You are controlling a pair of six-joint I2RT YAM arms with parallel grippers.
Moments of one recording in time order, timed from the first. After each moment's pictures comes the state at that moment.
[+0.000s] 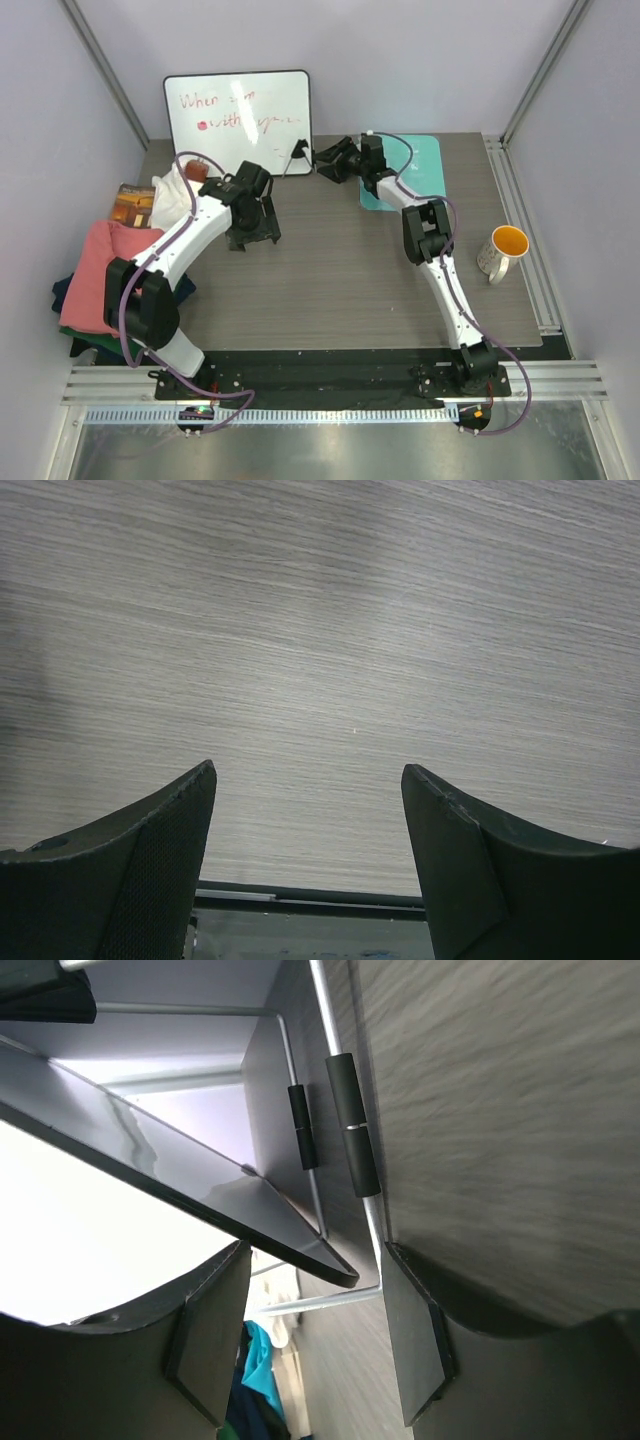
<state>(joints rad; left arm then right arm) -0.42 1.60 1.36 -0.97 -0.13 -0.66 0.31 2.87 2.39 0.17 -0.56 1.28</state>
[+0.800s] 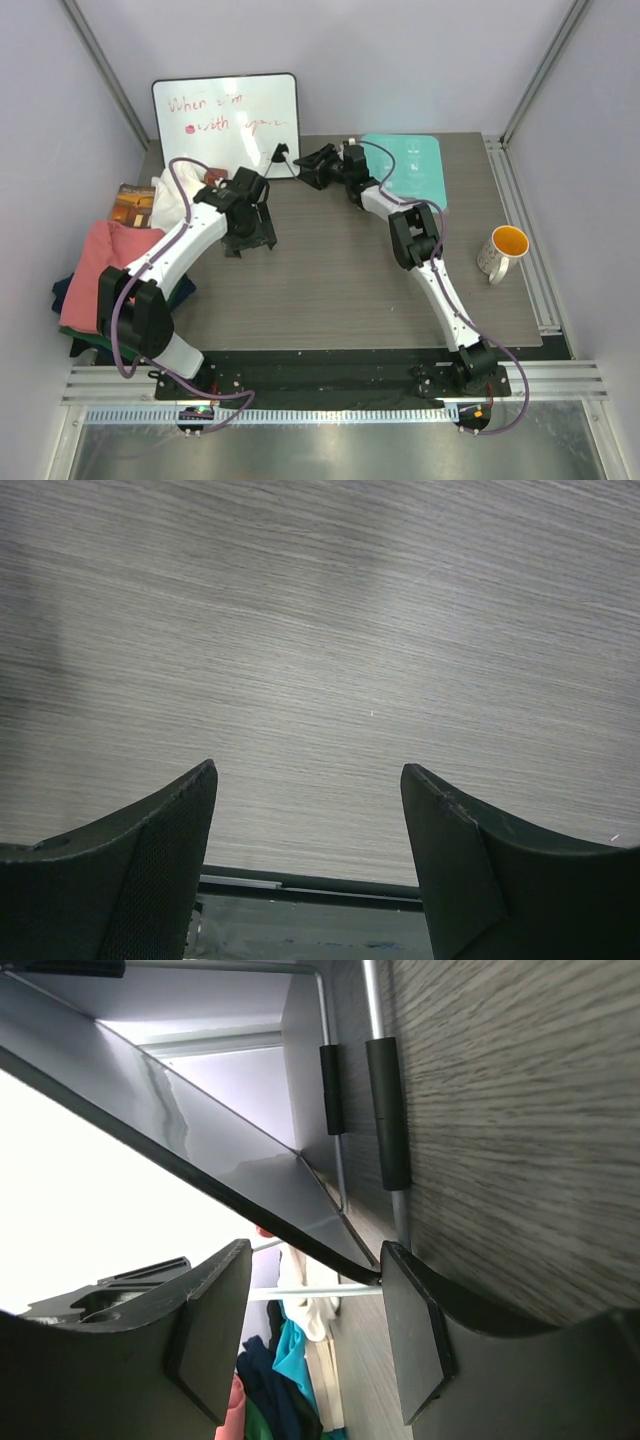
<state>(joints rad) -0.42 1.55 1.31 -0.99 -0.15 -0.68 0.41 2.90 2.37 0.32 -0.54 1.43</state>
